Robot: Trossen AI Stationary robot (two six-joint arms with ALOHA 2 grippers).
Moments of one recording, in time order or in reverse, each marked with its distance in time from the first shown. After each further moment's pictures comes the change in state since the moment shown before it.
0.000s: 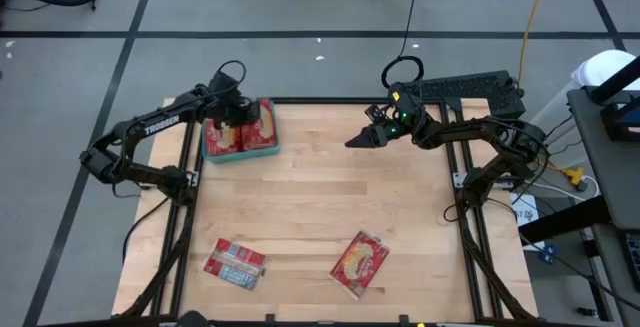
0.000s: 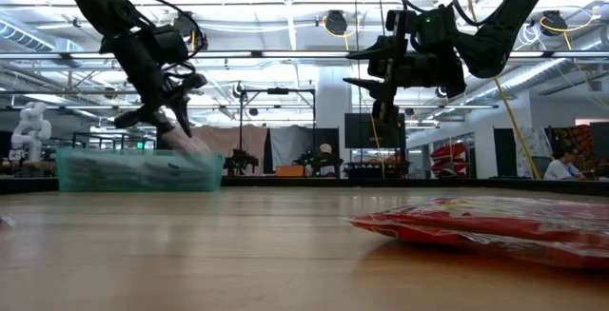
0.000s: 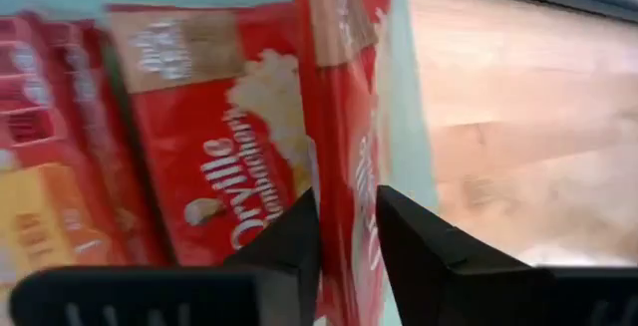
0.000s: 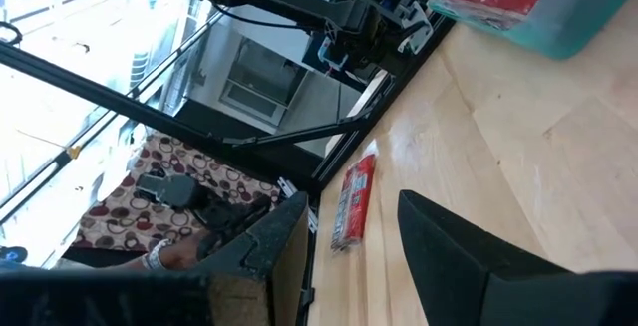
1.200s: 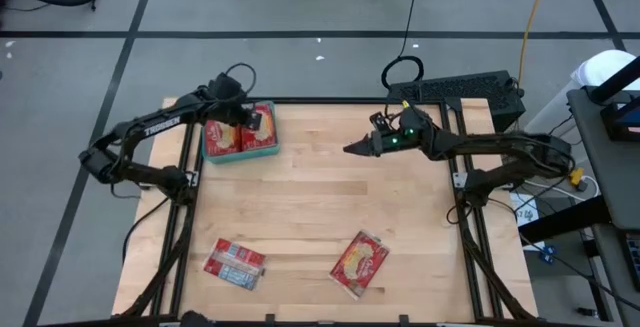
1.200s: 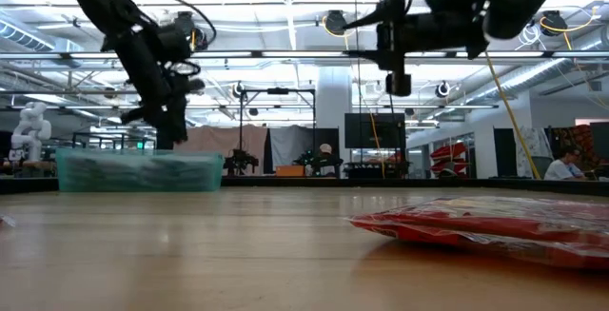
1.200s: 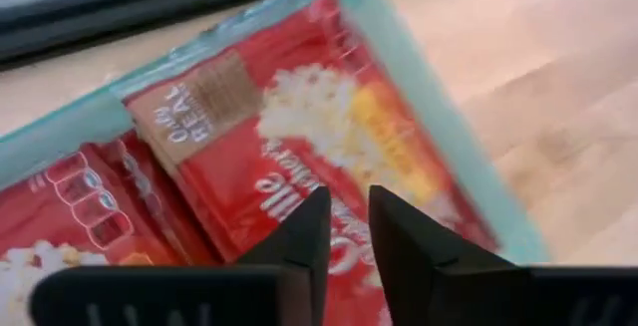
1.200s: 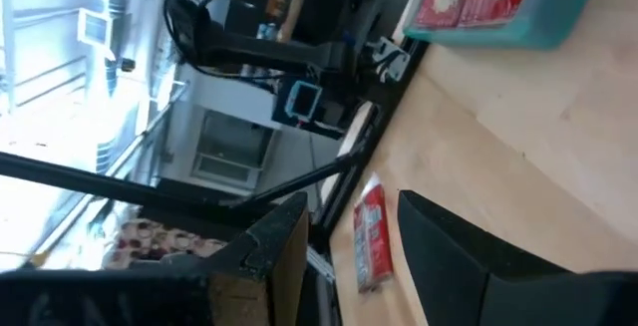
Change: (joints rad) left arm -0.041 -0.007 0.000 -0.002 -0.125 0.379; right arm 0.216 -0.245 0.000 -0.267 0.422 0.177
